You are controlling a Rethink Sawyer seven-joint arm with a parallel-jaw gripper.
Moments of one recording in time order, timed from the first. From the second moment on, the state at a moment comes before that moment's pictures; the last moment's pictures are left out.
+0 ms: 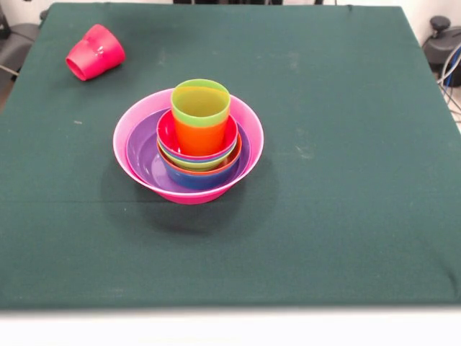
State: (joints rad) arm -0.56 -0.43 -0.43 1.97 -0.34 -1.03 1.84
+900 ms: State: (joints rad) arm -0.36 -0.25 -0.53 2.09 -0.10 -1.12 1.84
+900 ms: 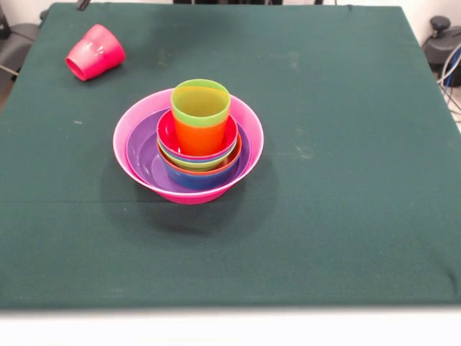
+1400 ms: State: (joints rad) arm -0.30 -0.13 -0.54 2.13 0.00 -1.22 1.84
